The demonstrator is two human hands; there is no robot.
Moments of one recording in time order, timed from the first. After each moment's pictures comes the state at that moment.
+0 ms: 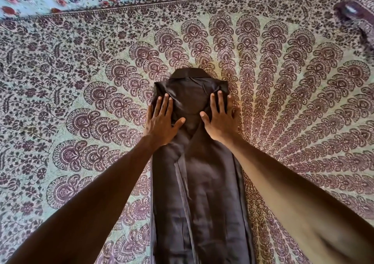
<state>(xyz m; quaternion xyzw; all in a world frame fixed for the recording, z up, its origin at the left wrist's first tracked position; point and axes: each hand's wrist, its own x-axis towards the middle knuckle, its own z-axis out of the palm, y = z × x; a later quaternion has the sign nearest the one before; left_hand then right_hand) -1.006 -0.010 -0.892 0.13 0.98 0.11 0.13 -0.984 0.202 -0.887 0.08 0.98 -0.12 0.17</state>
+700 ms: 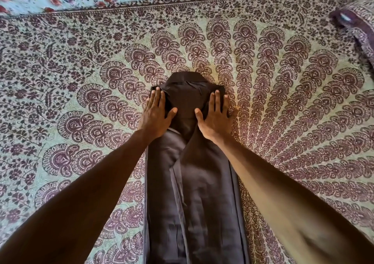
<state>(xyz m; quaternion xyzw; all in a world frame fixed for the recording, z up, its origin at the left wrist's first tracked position) -1.042 -0.008 -0.887 0.10 0.96 0.23 0.11 -1.004 0.193 -0.889 0.13 0.97 -0.12 0.14</state>
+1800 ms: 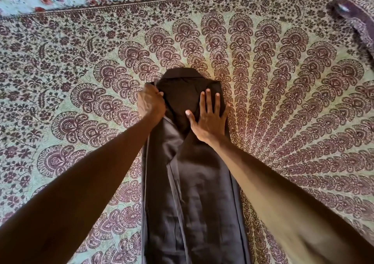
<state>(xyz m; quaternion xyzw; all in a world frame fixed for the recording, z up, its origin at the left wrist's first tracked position) -1.070 0.029 -0.846 -0.20 0.93 0.30 0.06 -0.990 0.185 -0.900 0.09 0.98 -0.14 0.10</state>
